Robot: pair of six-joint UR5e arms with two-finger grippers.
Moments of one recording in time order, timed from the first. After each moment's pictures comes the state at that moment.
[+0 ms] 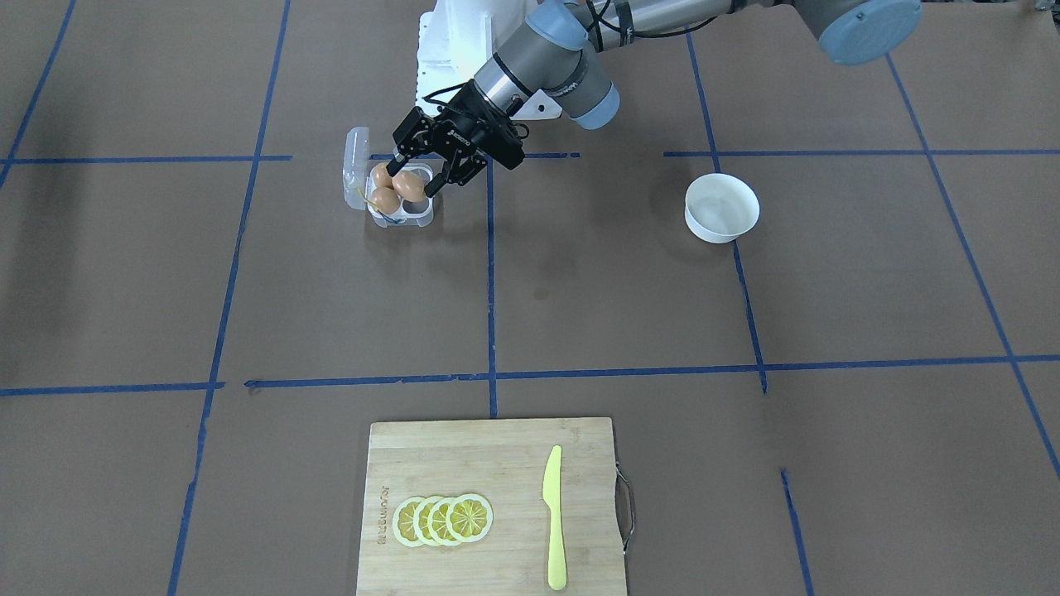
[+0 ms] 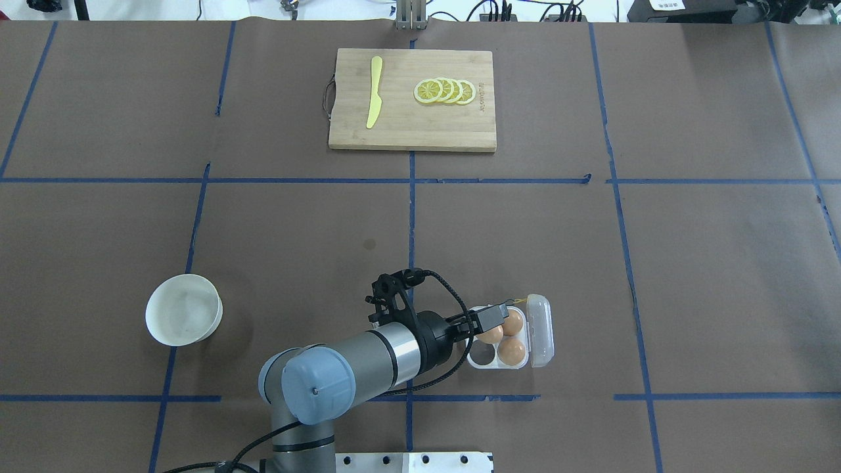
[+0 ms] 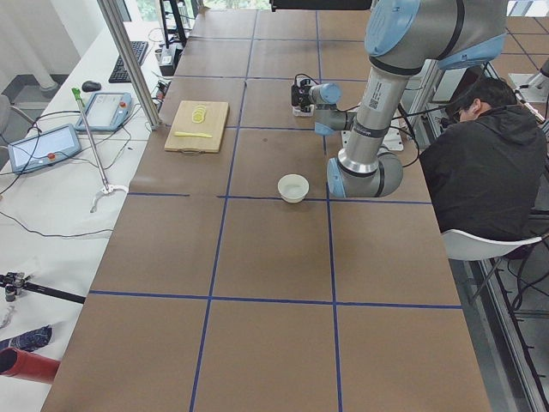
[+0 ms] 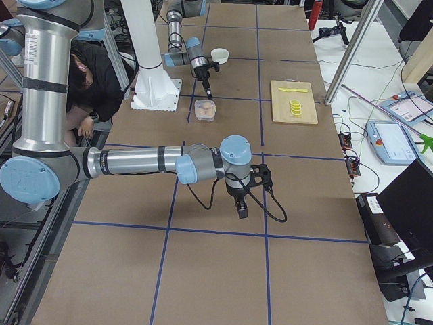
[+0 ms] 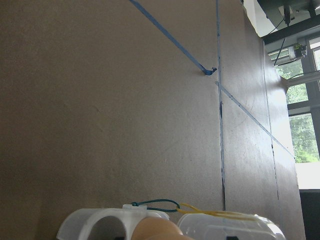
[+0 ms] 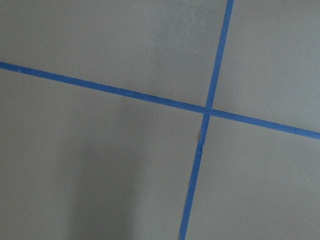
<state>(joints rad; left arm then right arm) -0.18 -2.26 -1.42 -2.71 -1.35 -1.62 1.46 -1.71 1.78 -1.40 2.29 0.04</state>
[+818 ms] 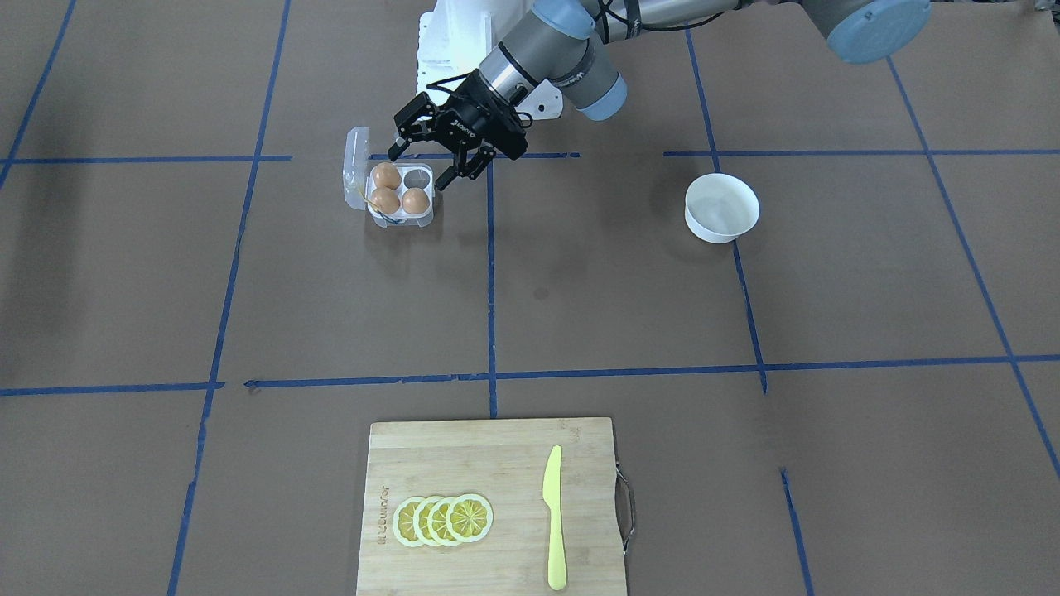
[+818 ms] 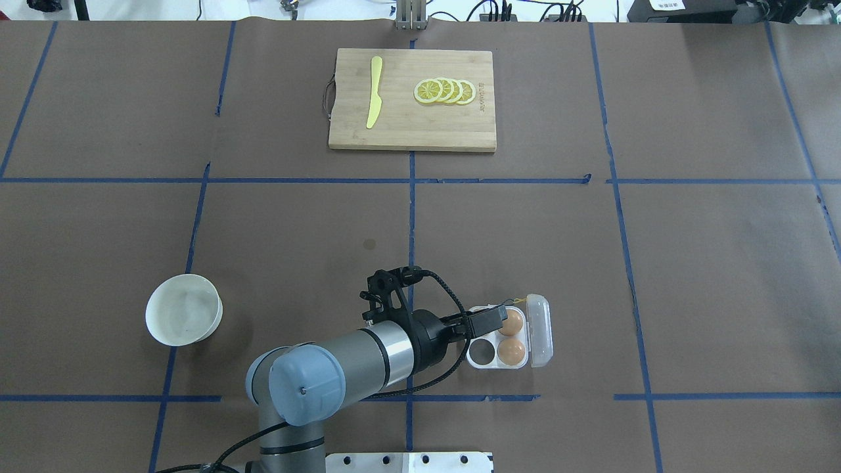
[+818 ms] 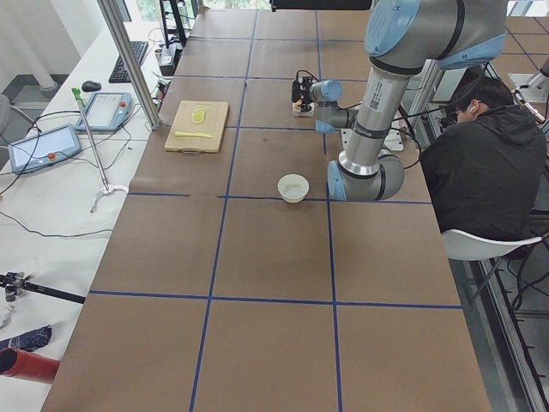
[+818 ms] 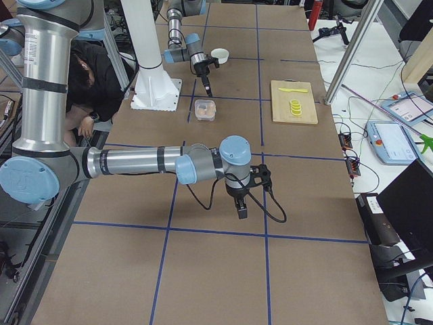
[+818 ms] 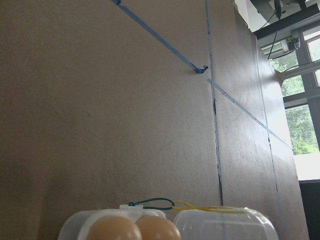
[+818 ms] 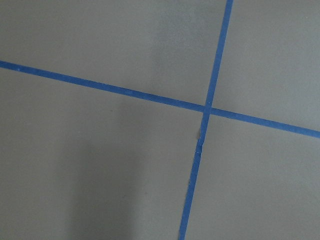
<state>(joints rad) -0.19 -2.22 -1.54 -2.59 -1.38 -1.51 1.46 -1.71 1.78 -1.40 2.29 0.04</state>
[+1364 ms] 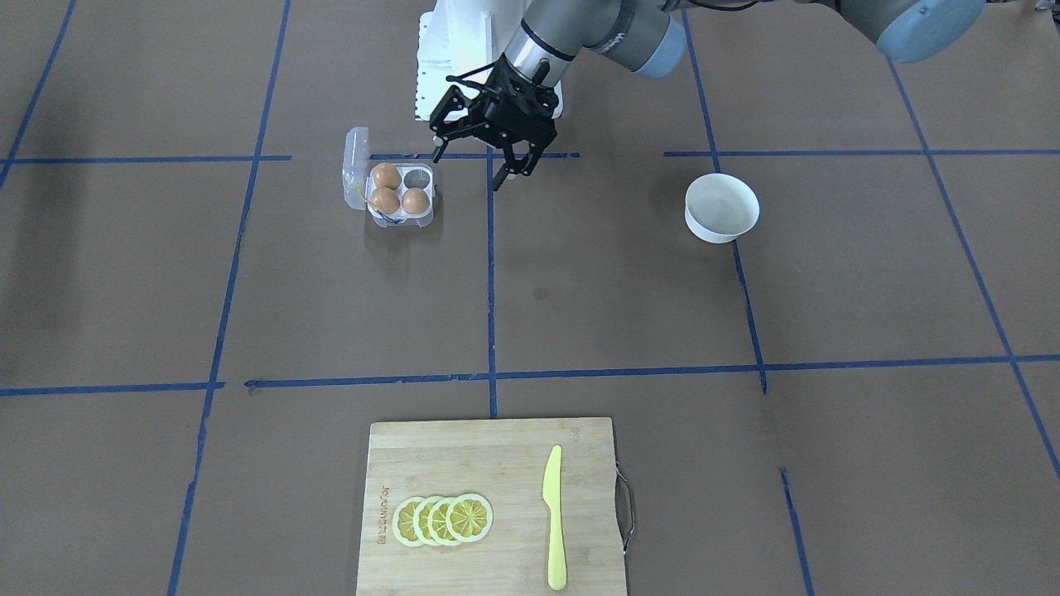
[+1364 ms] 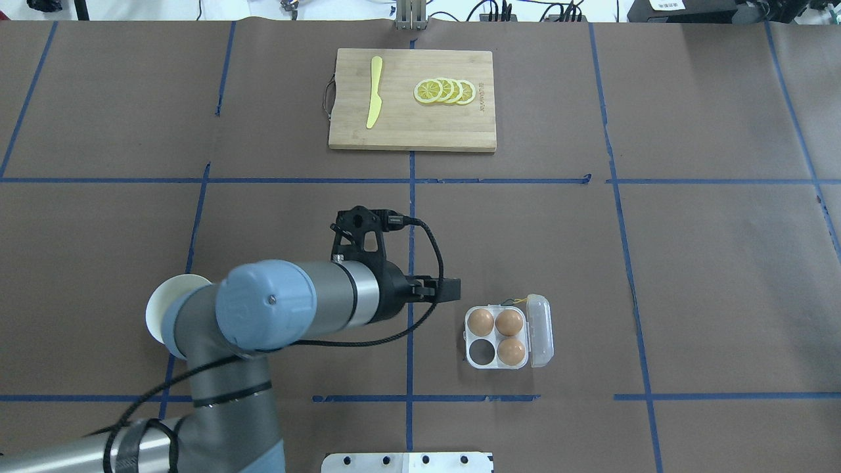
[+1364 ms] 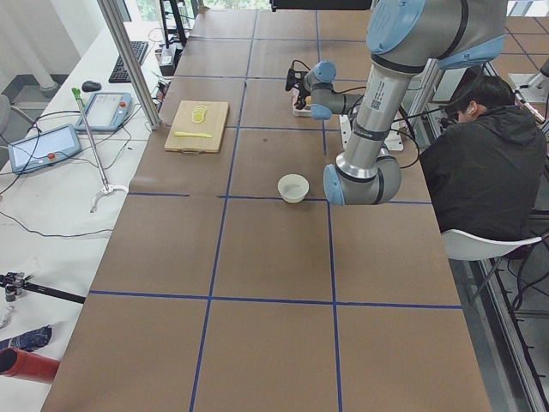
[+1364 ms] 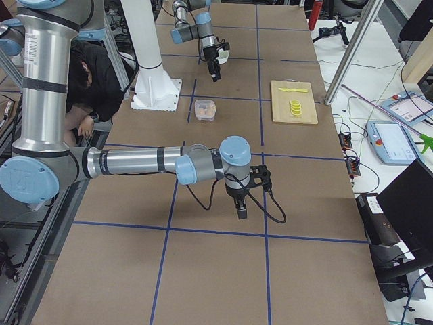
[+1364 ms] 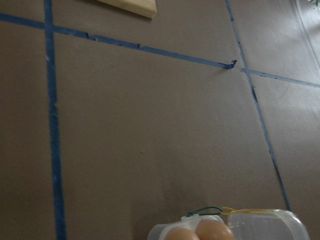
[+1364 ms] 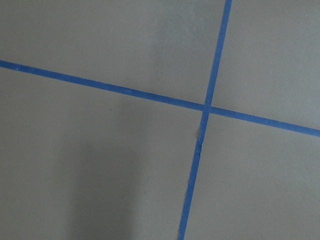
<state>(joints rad) -0.37 -2.15 -1.83 -2.04 -1.62 -1.25 1.46 -1.71 1.78 -1.40 2.29 0.04</state>
